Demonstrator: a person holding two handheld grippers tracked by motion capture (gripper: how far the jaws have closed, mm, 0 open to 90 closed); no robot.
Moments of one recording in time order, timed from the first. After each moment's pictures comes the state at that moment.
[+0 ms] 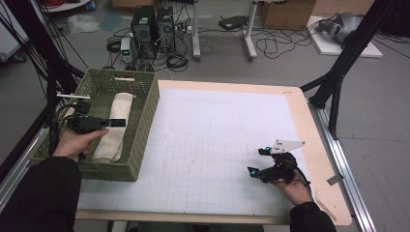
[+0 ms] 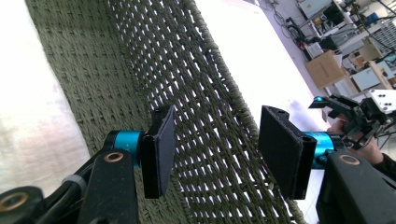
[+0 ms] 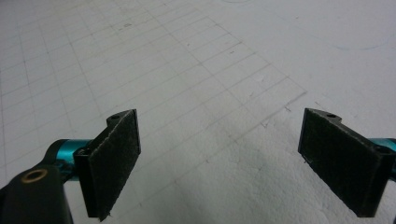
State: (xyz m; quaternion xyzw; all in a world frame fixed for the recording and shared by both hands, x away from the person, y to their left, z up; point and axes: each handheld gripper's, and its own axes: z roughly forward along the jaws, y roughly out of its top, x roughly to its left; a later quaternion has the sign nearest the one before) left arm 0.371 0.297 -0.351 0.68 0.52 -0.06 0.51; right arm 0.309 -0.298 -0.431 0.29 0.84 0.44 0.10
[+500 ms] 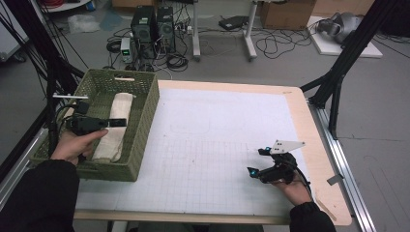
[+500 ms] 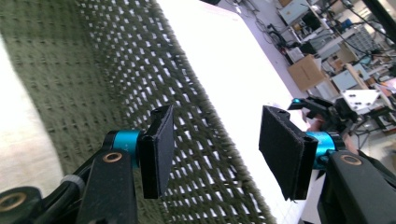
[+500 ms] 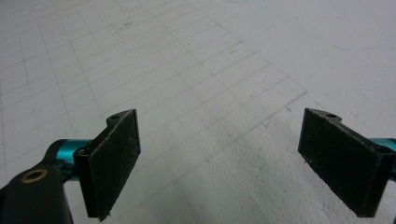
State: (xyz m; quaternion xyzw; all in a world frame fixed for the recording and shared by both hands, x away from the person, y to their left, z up) left arm 0.362 0.292 -0.343 0.68 0.50 -0.07 0.54; right arm 0.307 -0.297 -0.430 0.29 0.85 0.44 0.11
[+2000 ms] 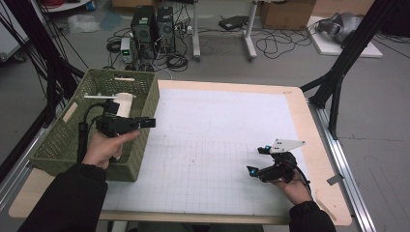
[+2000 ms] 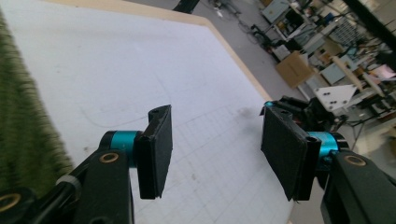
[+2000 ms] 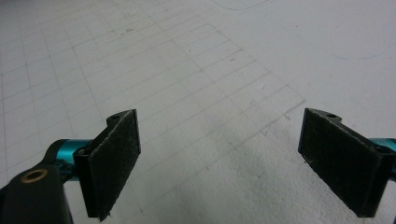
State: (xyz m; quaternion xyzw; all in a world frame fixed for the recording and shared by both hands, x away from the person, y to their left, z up) left arm 0.349 0.203 -0.324 0.69 0.45 -0.06 0.56; right arm 0.309 -0.296 -0.427 0.28 0.84 0.44 0.11
